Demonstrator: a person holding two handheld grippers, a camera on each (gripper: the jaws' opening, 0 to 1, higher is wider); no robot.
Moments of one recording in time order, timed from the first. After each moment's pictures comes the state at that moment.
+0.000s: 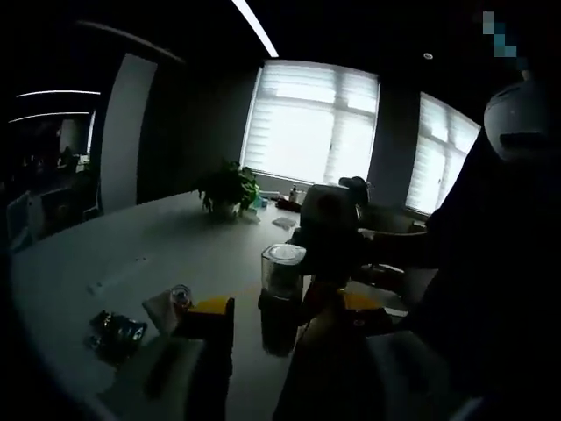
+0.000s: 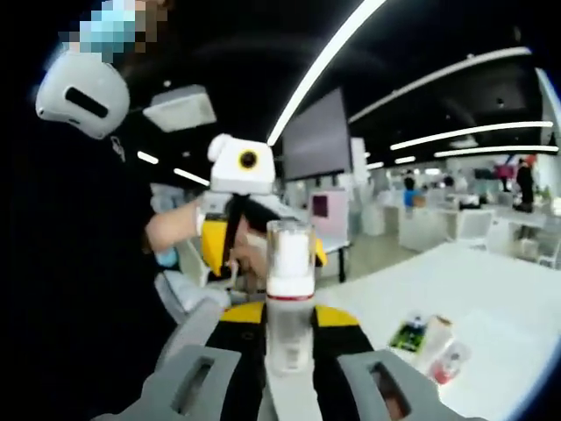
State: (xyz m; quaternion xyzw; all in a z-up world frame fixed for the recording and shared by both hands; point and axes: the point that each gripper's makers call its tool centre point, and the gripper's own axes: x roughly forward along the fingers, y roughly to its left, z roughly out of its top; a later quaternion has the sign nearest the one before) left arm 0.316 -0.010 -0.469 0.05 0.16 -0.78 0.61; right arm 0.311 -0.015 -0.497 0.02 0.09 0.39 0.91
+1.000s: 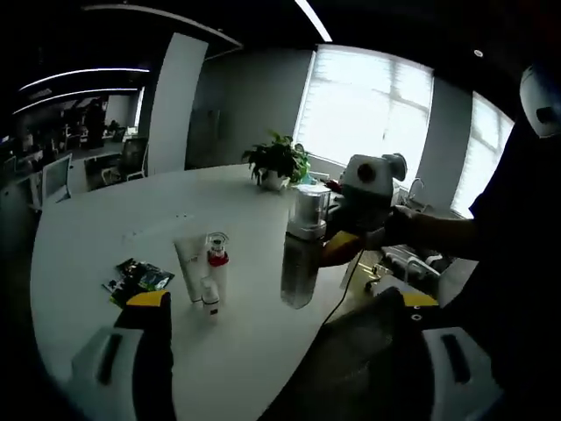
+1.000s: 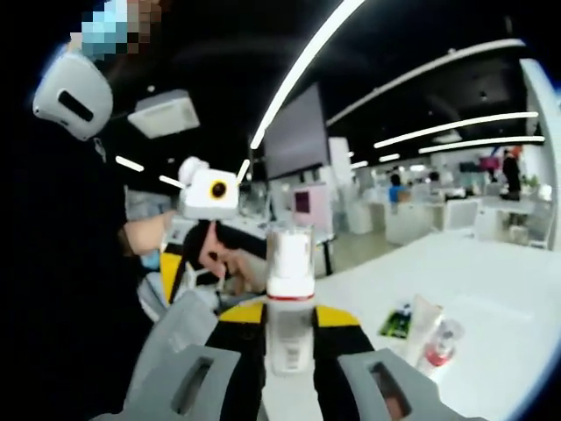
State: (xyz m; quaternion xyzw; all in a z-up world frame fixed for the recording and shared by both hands) left arm 0.333 0.010 -0.535 0.06 0.22 -0.68 0.69; right arm 0.324 -0.032 -0.526 0.05 0.09 0.36 0.93
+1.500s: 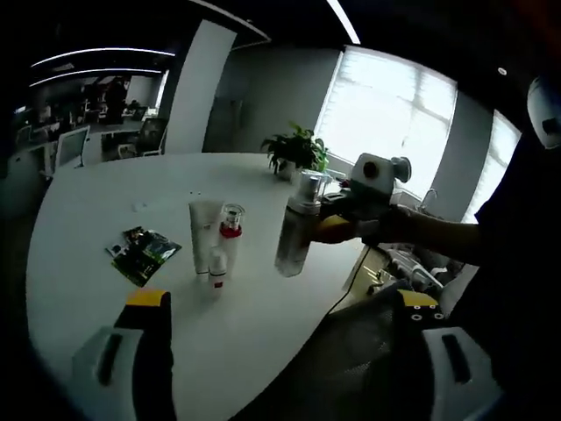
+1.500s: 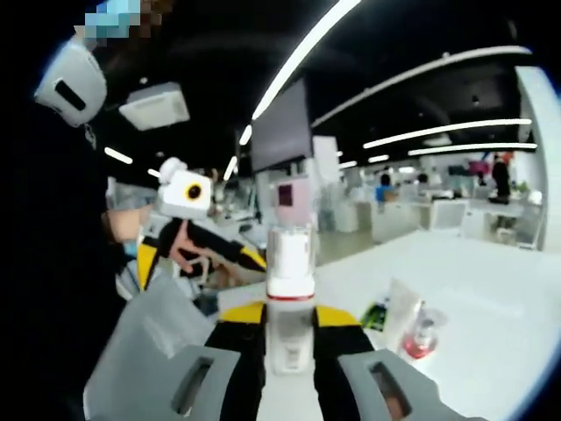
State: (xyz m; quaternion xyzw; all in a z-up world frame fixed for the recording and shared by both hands) left arm 0.337 0.027 -0.572 0.03 0.27 -0.65 0.71; right arm 0.344 -0.057 -0.563 0.02 0.09 0.33 0.94
